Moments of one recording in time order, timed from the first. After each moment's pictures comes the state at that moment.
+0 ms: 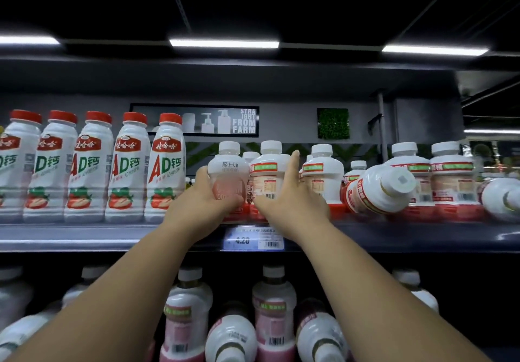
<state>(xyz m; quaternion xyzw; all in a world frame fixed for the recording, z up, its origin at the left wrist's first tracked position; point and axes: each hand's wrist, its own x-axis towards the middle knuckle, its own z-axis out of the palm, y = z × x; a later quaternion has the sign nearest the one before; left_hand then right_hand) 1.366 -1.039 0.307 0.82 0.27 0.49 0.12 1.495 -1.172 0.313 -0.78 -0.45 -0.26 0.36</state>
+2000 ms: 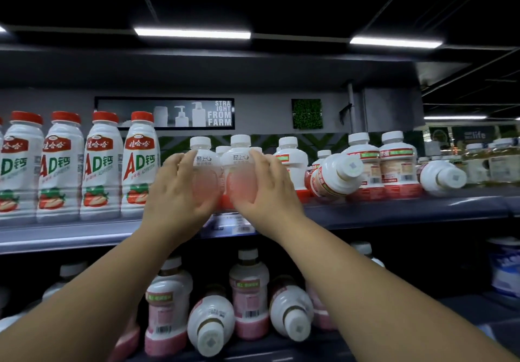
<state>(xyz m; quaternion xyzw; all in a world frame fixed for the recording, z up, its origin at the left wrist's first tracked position) 1.360 -1.061 0.293 0.79 0.19 0.58 -0.07 1.497 -1.192 0.293 -0.67 -0.51 -0.36 0.40</state>
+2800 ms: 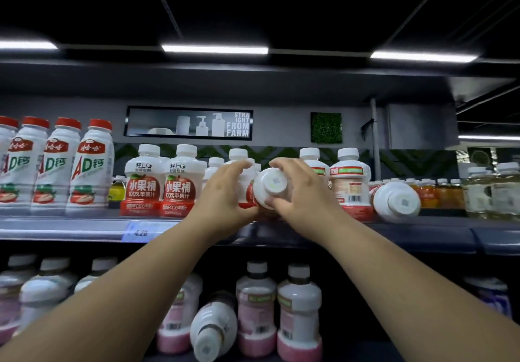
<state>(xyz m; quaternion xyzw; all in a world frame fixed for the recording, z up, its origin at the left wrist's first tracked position) 1.497 -1.192 0.304 0.83 0.09 0.55 0.05 1.622 -1.332 0.315 -0.60 -0.60 -0.37 0.39</state>
